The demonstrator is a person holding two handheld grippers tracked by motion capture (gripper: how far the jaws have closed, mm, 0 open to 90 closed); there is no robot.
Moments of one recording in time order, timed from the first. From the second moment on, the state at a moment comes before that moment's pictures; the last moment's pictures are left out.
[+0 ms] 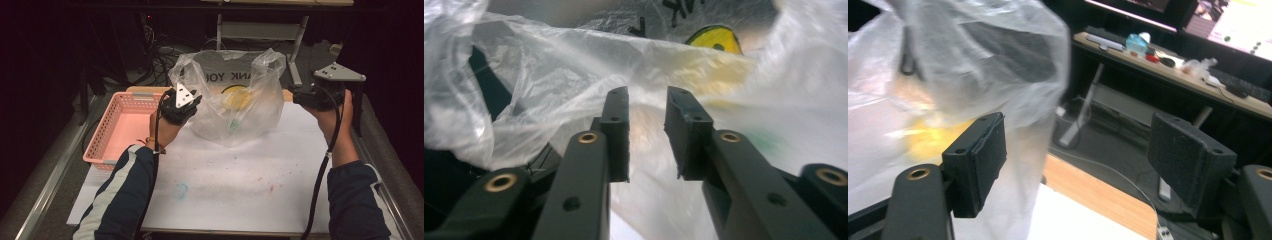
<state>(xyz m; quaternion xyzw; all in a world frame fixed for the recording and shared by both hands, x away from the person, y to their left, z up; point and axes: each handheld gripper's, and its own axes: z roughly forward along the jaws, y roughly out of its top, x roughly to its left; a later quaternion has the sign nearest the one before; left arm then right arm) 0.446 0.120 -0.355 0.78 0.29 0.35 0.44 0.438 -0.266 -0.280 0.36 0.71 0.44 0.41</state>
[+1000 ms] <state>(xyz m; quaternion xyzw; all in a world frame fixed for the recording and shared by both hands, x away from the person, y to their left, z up) 0.401 0.180 -0.370 0.74 0.30 0.38 0.47 0.421 -0.252 -0.339 0.35 0.71 0.49 0.37</state>
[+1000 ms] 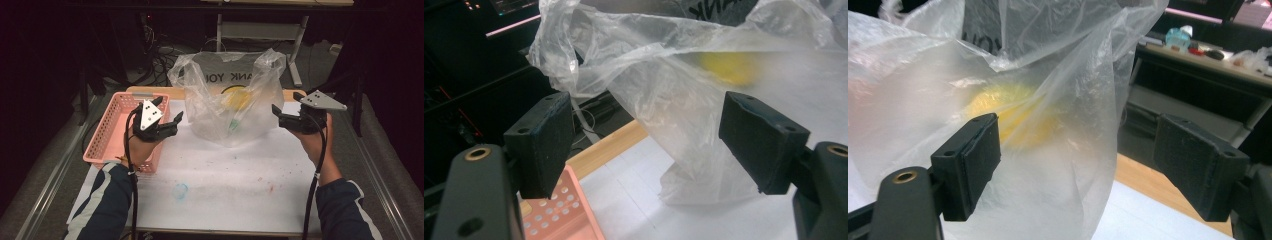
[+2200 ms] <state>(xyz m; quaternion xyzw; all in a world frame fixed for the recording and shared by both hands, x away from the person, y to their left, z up) 0.341 0.199 -0.398 0.77 0.26 0.37 0.45 0.363 -0.246 -0.377 0.30 0.74 0.48 0.36</state>
